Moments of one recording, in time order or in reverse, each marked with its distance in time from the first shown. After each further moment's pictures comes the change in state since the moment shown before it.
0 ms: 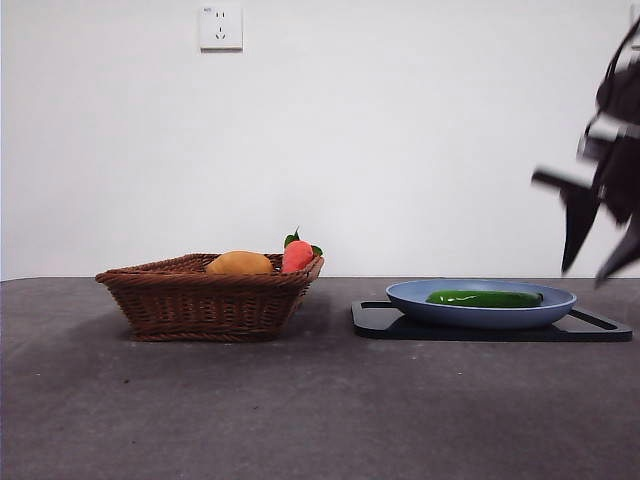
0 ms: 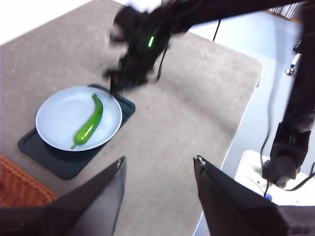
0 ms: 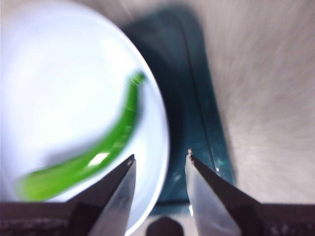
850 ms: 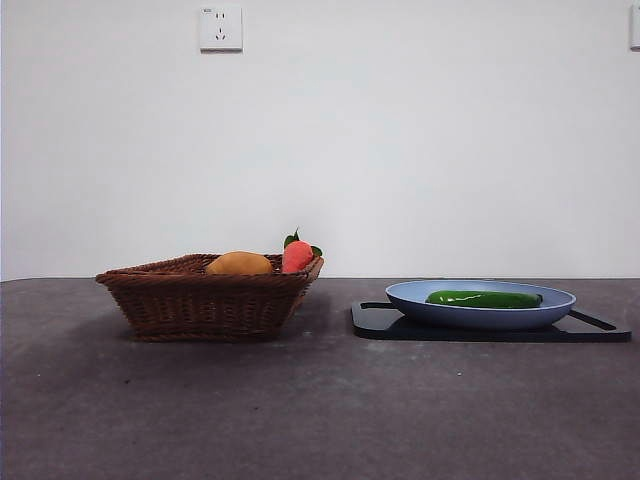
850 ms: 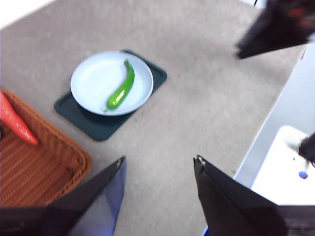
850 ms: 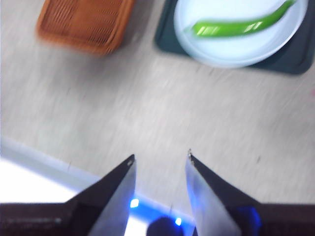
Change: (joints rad) left arm 0.003 0.000 0.000 -0.121 -0.122 0.012; right arm 0.323 -0.778 0.005 -0.686 -0.003 -0.203
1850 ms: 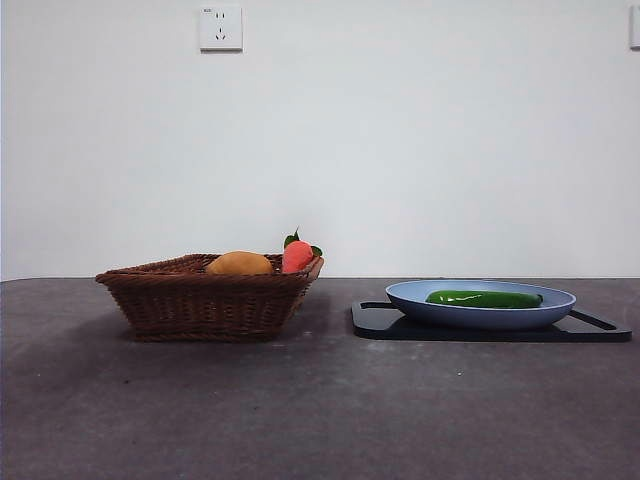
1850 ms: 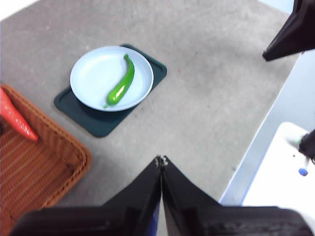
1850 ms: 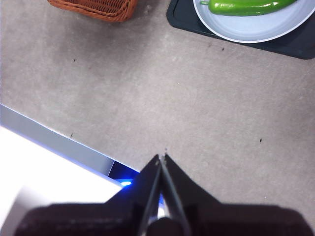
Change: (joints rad) left arm 0.001 0.000 0.000 0.009 0.000 0.000; right arm 0.041 -0.044 0.000 -0.078 0.003 -0.050
